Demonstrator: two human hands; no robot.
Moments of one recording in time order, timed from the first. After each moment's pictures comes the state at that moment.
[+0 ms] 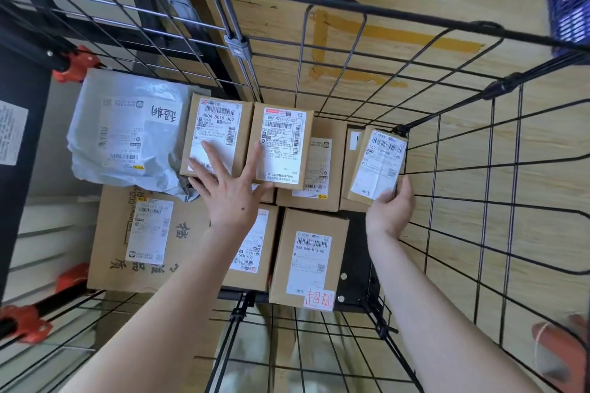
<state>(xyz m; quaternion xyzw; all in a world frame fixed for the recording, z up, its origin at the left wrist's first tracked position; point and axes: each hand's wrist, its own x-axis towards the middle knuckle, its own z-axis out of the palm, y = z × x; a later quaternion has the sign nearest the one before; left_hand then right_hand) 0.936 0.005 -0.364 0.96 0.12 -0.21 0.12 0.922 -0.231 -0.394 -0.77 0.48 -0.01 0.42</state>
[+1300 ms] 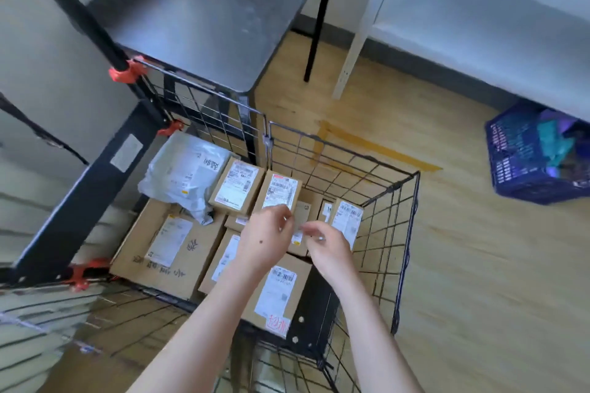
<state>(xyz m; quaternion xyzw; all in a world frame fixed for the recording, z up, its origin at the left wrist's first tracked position) 0.896 -0.066 -0.131 0.91 0.13 -0.10 0.39 0.898 -0.199 -0.125 -0.84 0.09 0.27 0.47</state>
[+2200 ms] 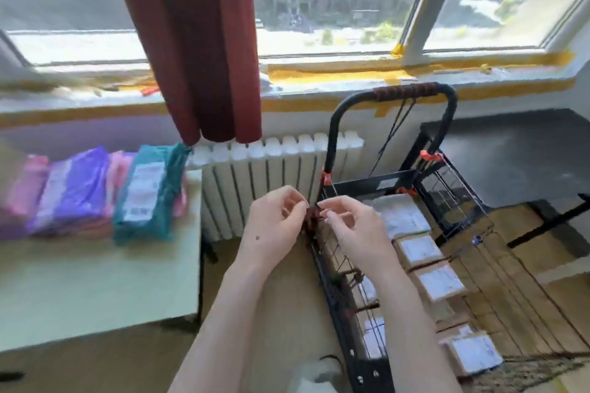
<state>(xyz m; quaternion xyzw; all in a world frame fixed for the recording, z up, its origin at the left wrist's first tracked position) 0.464 -0.006 0.153 0.74 0.48 0.31 0.37 0.610 -0.063 0.143 -0.71 -0.52 0.28 0.39</state>
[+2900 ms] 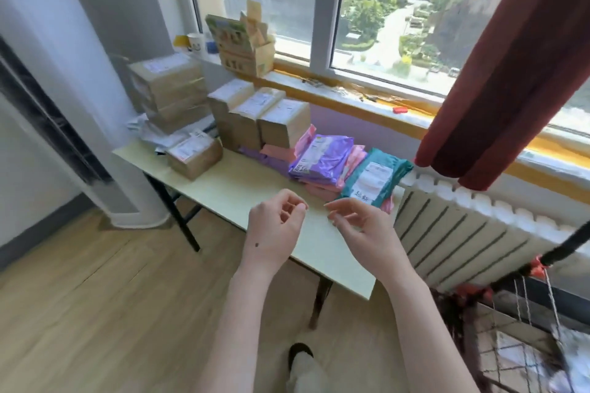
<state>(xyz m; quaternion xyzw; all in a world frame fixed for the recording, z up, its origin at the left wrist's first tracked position) 0.129 -0.097 0.182 0.49 0.70 0.46 0.23 0.284 -0.040 0.173 -0.47 -0.73 0.40 0.29</state>
